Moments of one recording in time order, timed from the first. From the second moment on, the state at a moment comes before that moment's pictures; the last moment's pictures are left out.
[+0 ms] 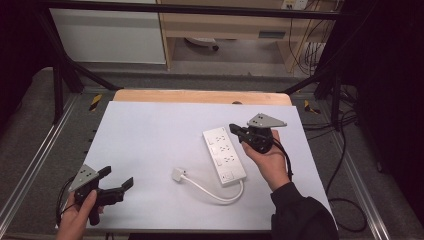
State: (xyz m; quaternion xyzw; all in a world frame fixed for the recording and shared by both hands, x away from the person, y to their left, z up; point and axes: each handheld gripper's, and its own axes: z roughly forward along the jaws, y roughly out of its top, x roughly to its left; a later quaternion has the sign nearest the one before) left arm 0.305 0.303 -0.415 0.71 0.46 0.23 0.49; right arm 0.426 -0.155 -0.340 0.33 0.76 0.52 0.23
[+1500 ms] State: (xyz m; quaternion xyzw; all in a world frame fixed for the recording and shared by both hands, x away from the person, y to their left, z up) left arm 0.306 0.304 -0.416 0.71 0.46 0.23 0.48; right arm 0.467 -0.116 -0.393 0.34 0.82 0.43 0.18
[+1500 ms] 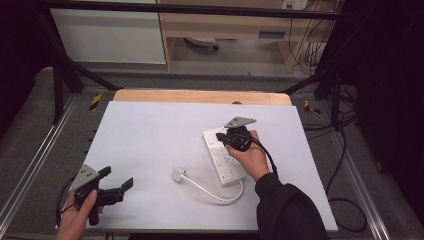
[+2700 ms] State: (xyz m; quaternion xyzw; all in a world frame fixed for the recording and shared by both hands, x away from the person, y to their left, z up) left arm 0.306 0.304 -0.416 0.71 0.46 0.23 0.48; right arm 0.472 -0.096 -0.423 0.33 0.85 0.38 0.16
